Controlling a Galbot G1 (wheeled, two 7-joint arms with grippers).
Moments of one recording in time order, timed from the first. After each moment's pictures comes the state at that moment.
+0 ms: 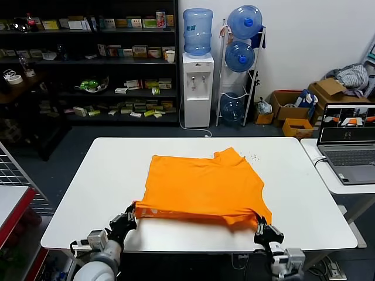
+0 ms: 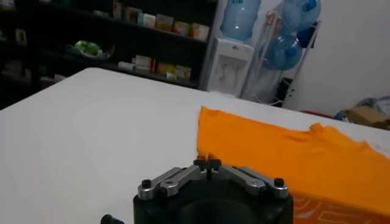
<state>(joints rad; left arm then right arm) 1.35 -1.04 -0.23 -1.91 -0.72 0.14 -0.38 -1.47 1.13 0.38 1.98 0.50 -0.24 0.28</state>
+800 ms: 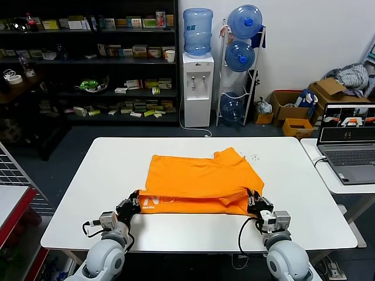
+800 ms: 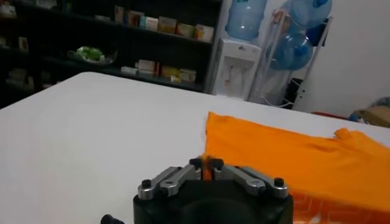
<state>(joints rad) 1.18 -1.08 -0.17 -1.74 -0.70 0.14 -0.37 -1.25 1.10 0.30 1.84 0.55 -0.28 0.27</state>
